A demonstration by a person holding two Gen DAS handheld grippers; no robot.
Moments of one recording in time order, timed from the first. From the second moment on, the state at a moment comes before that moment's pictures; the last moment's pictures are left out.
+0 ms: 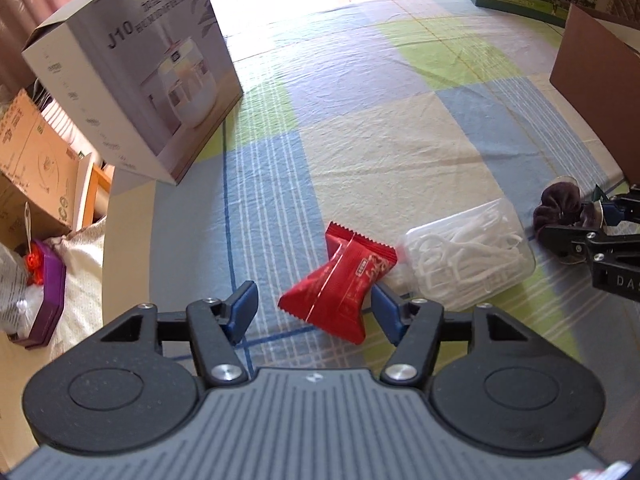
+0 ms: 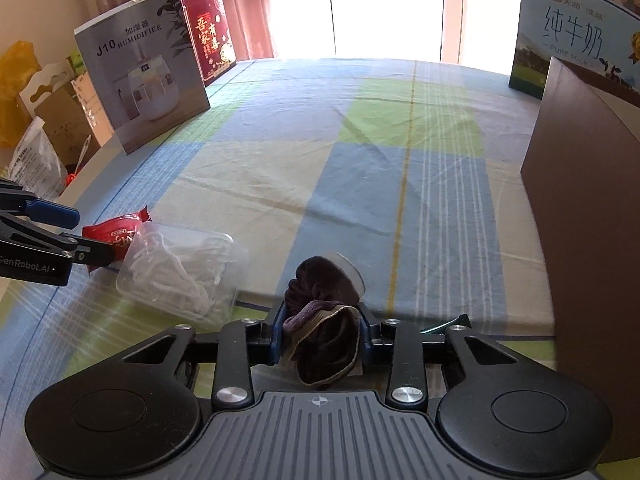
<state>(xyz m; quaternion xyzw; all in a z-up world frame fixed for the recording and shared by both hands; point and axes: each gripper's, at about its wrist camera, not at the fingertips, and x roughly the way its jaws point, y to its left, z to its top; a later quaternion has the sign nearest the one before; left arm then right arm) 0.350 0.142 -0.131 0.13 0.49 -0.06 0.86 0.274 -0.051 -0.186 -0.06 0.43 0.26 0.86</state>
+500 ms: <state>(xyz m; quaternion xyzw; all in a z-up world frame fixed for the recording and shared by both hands) 0.349 0.140 -0.145 0.12 0.50 -0.06 0.85 0.272 -0.052 -0.183 -0.07 0.43 0.26 0.86</state>
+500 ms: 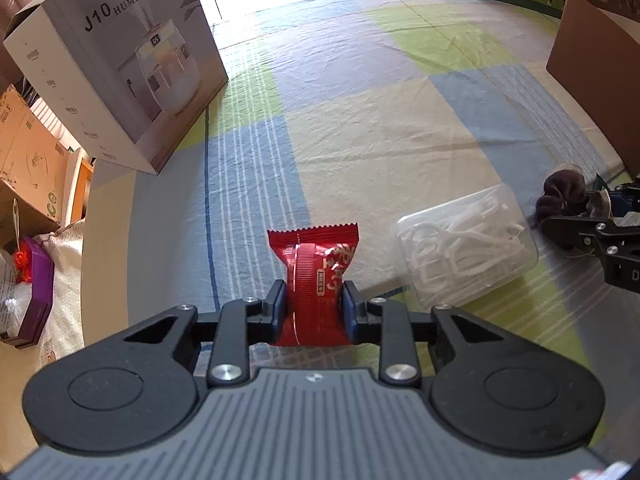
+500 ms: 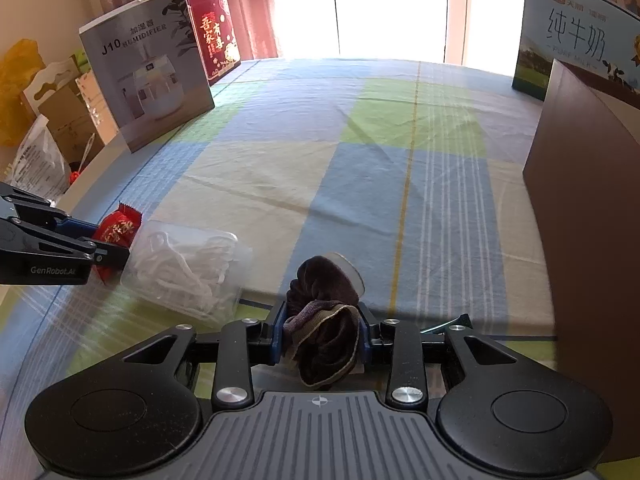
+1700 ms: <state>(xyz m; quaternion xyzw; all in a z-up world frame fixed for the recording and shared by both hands) 0.218 0.080 -0.079 0.07 0.48 -0.10 0.87 0.177 -0.113 -0.115 -0.05 0.41 0.29 0.86</state>
